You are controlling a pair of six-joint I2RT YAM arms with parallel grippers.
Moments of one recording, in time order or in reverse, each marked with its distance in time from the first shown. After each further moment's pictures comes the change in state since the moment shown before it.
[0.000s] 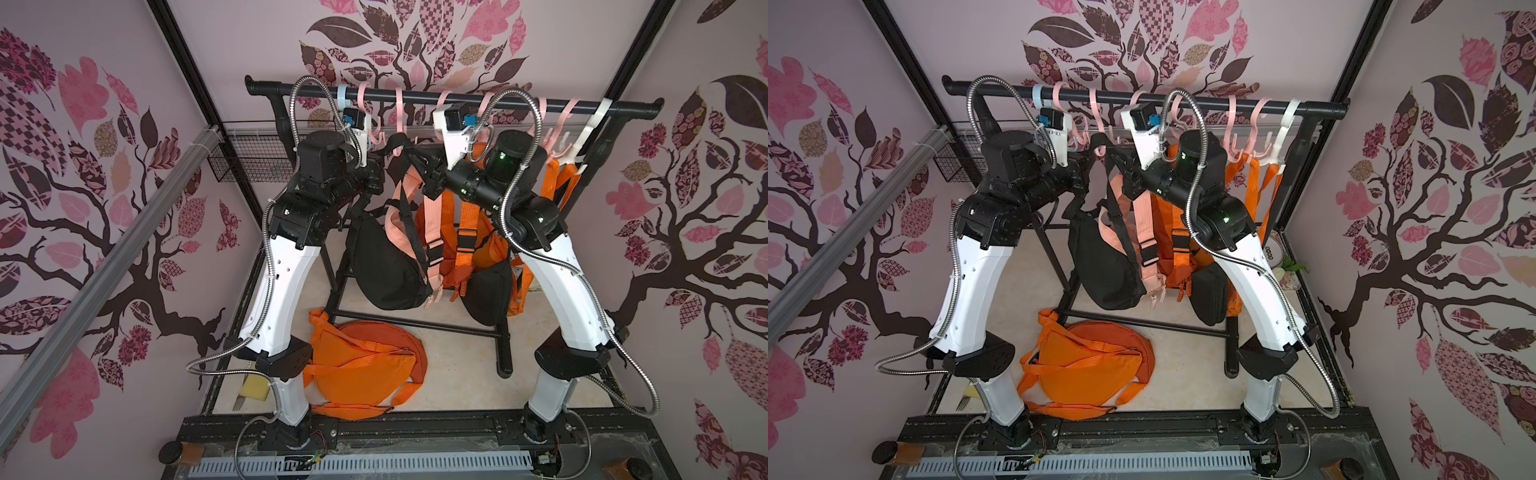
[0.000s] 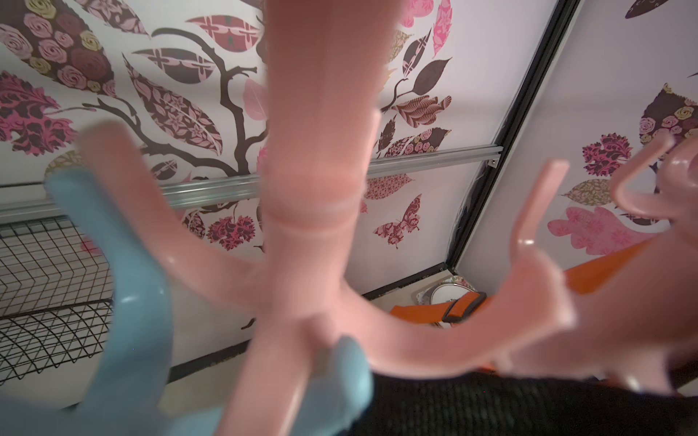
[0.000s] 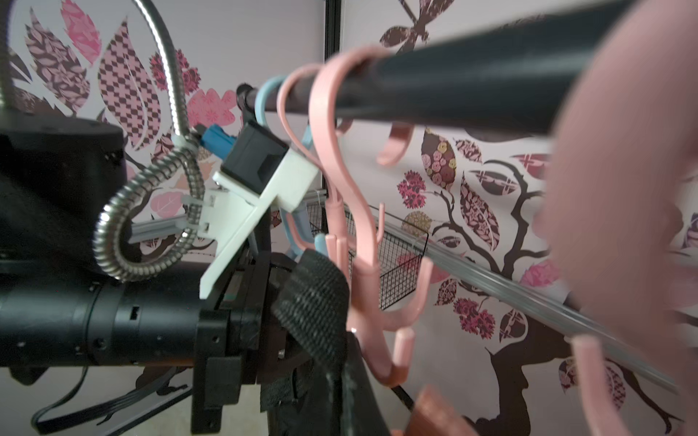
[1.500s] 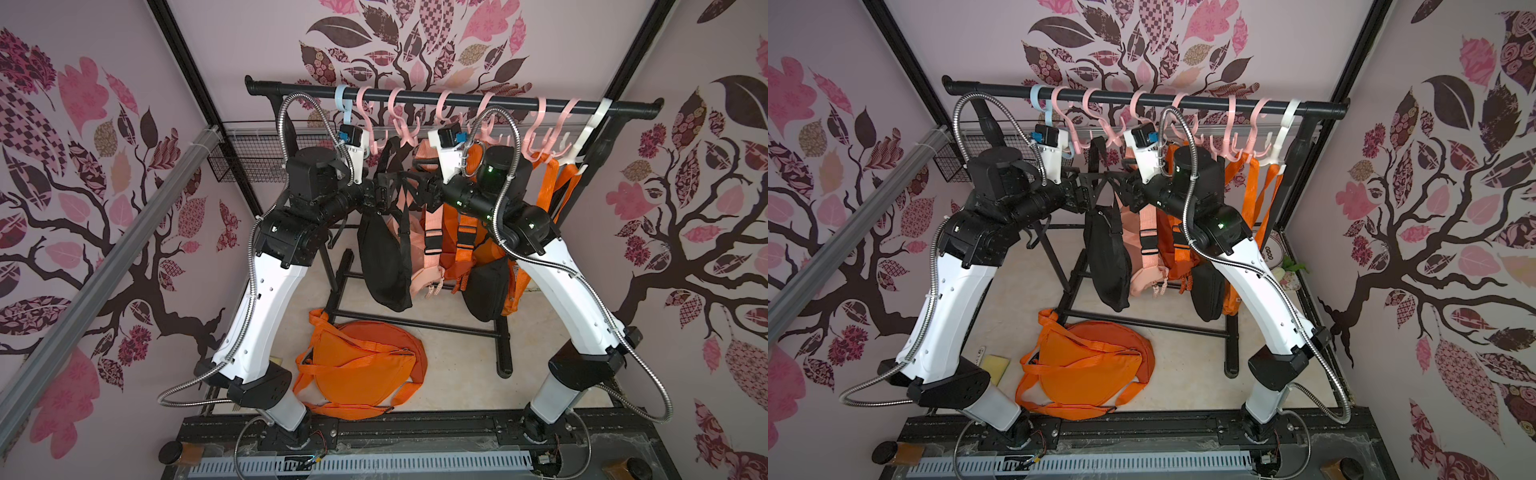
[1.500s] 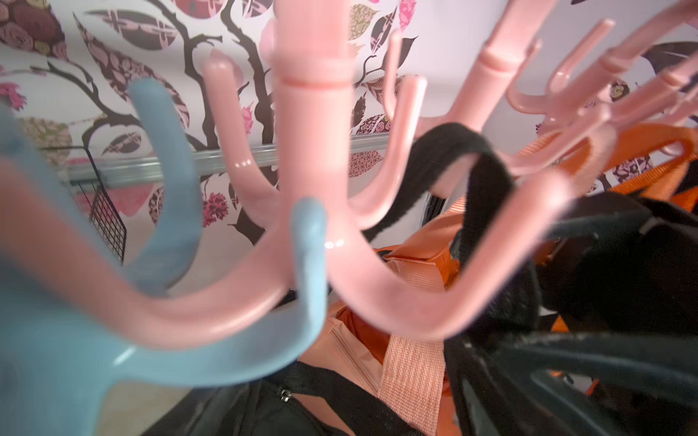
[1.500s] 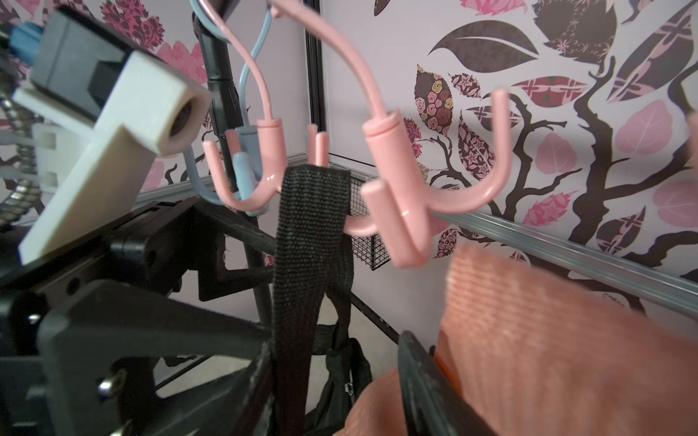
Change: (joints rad) left arm -0.028 -0.231 -0.325 0.103 0.080 0.002; right arm -0.003 -0.092 -0.200 0.051 0.025 0.042
